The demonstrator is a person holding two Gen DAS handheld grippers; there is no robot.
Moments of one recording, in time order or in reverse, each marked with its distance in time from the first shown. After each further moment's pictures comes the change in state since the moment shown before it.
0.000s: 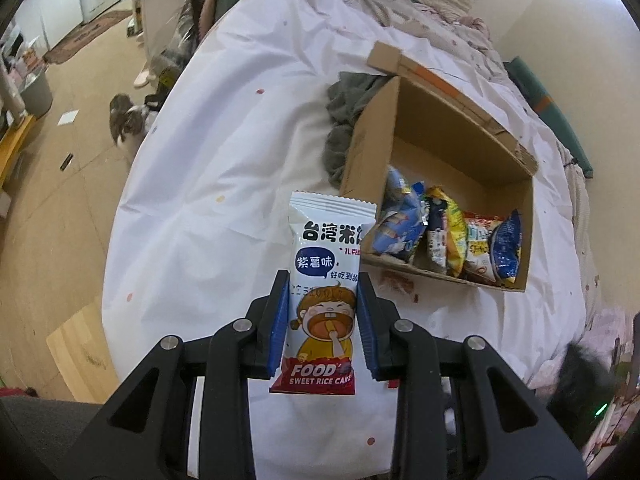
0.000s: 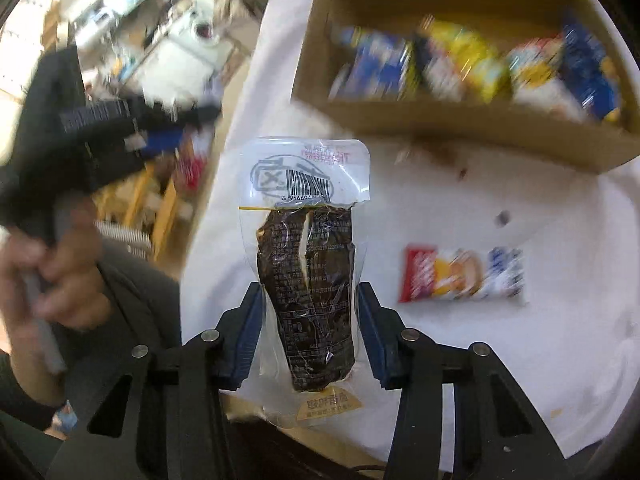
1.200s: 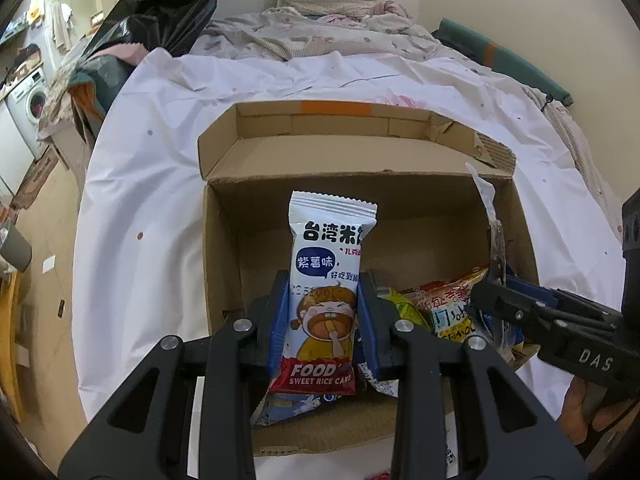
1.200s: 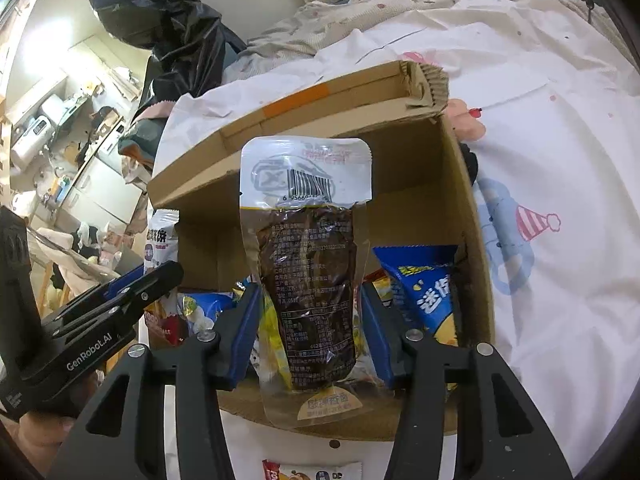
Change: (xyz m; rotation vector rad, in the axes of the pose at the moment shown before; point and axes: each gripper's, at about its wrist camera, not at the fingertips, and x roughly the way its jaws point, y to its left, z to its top) left arm 0.079 -0.131 0.076 0.374 -0.138 0.044; right arm -0.023 -0.104 0.120 0.176 -0.314 -0.216
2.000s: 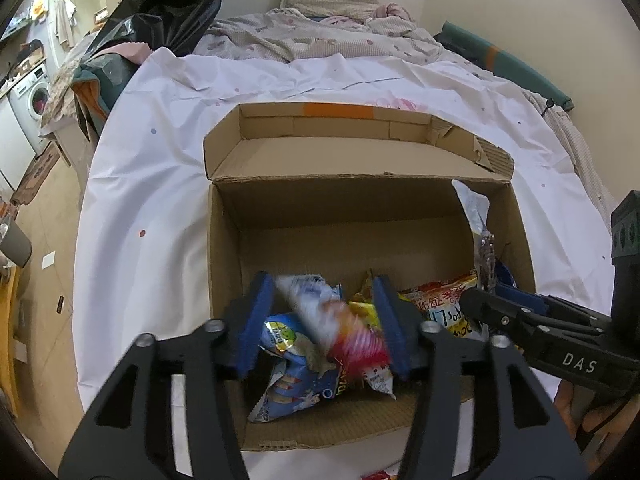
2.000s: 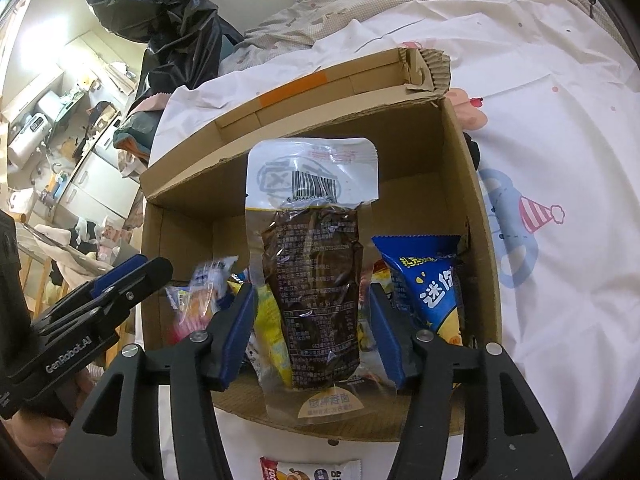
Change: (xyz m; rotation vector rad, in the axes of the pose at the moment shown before) left arm -0.007 0.000 -0.002 -0.008 -0.016 0.004; right arm 0.007 -0.006 0.000 0.020 0.024 0.007
